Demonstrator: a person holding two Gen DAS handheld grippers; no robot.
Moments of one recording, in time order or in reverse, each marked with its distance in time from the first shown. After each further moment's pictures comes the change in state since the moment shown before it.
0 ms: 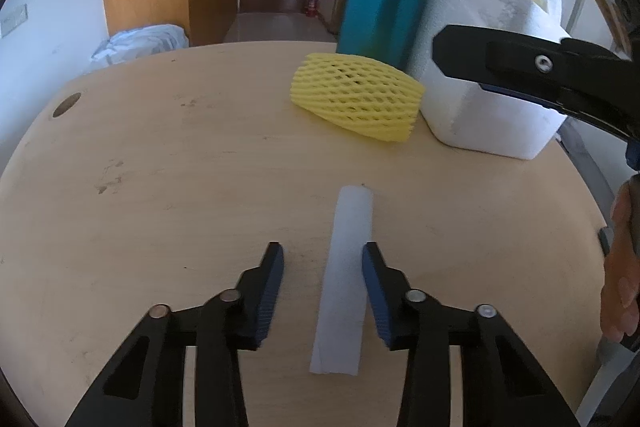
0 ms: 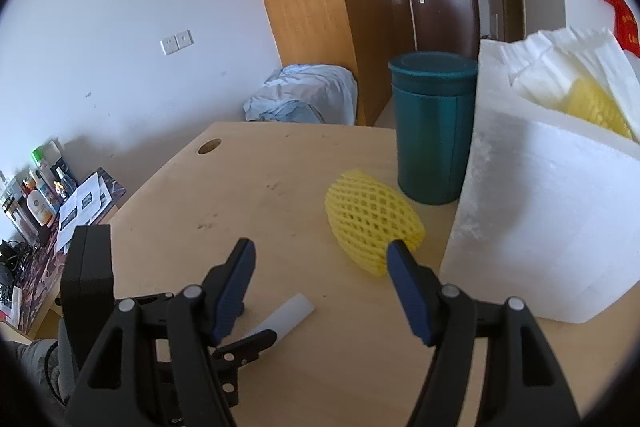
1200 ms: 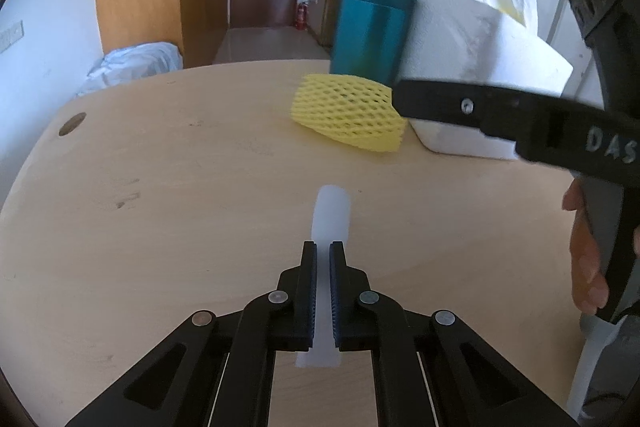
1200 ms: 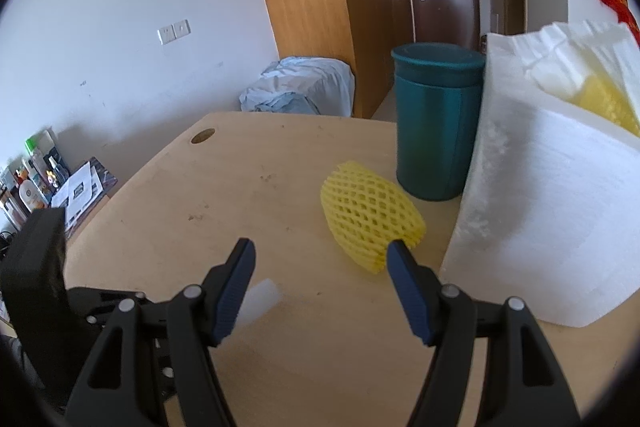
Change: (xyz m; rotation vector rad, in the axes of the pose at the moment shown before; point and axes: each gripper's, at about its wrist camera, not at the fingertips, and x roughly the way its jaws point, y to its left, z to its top) left arm -0.027 0.012 -0.002 0.041 -0.054 -0.011; right arm 0.018 0.003 -0.002 -0.030 0.037 -0.027
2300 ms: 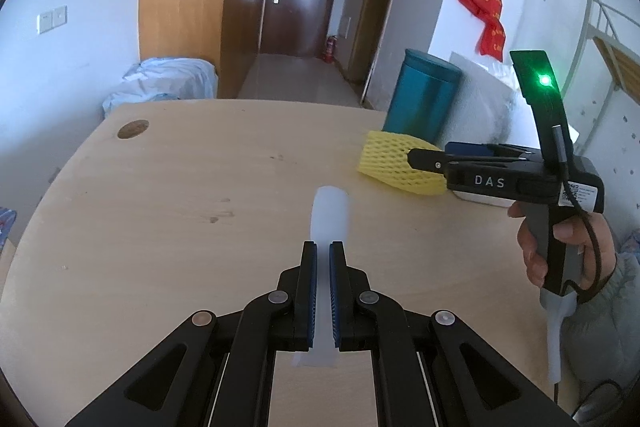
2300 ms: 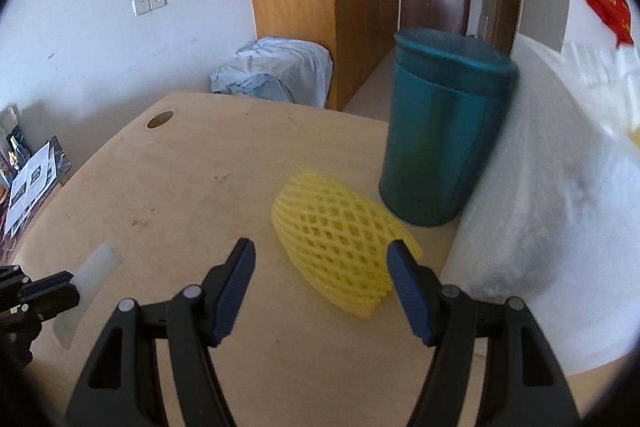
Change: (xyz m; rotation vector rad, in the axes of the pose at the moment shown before) left arm -0.057 0.055 0.002 -0.102 -0.130 0.040; right arm 0.046 -0.001 0.021 -0.078 0.055 -0.131
